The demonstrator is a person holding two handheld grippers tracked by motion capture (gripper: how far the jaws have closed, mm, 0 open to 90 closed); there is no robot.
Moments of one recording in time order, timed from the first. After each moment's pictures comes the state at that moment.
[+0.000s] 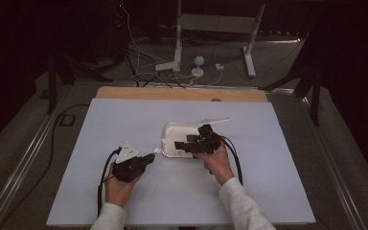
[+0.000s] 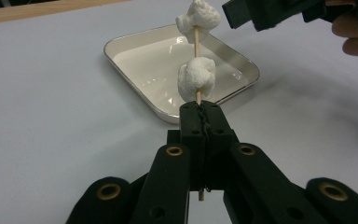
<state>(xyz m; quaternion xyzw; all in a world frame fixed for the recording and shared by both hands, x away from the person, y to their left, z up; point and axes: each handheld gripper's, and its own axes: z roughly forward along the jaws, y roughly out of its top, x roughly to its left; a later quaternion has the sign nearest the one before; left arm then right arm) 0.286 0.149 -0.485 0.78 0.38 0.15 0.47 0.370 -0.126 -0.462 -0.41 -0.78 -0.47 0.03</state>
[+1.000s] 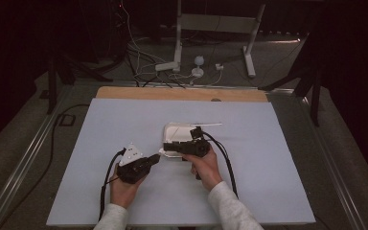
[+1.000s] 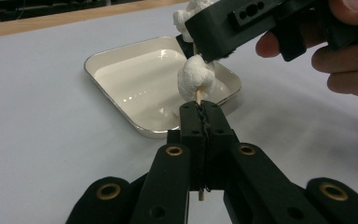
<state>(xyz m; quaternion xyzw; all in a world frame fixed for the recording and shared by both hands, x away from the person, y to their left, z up) 0.282 0.136 -0.484 0.77 0.36 0.15 0.50 0.365 -0.101 -0.470 -0.43 -0.72 -0.53 0.15</state>
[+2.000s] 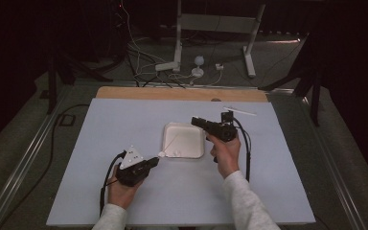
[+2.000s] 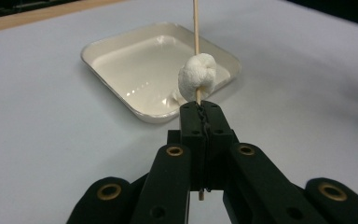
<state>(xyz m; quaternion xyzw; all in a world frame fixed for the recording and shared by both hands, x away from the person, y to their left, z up) 0.278 0.141 -0.486 0.78 0.36 0.15 0.49 0.381 -0.174 -0.421 -0.48 -0.66 -0.58 0.01</state>
